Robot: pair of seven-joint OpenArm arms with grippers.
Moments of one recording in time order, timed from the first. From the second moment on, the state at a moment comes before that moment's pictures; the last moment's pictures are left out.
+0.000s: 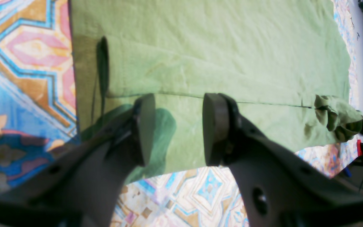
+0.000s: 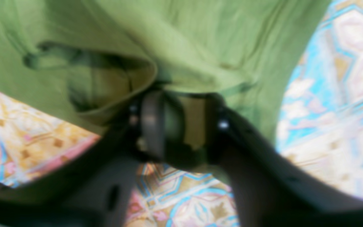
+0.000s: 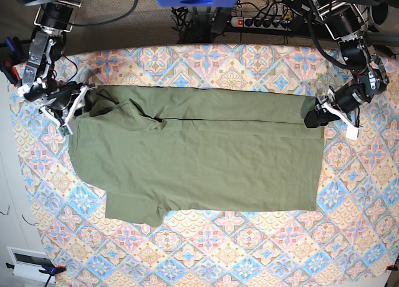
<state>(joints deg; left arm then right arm) 3.2 -17.5 -34.3 77.8 -54.7 -34.5 65.4 -7.1 20.8 25.3 92.3 25.2 41.2 -61.7</state>
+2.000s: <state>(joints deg) -3.9 -17.6 -34.6 77.7 -51.7 -34.5 65.2 -9.4 20.6 13.2 93.0 17.6 41.4 -59.2</state>
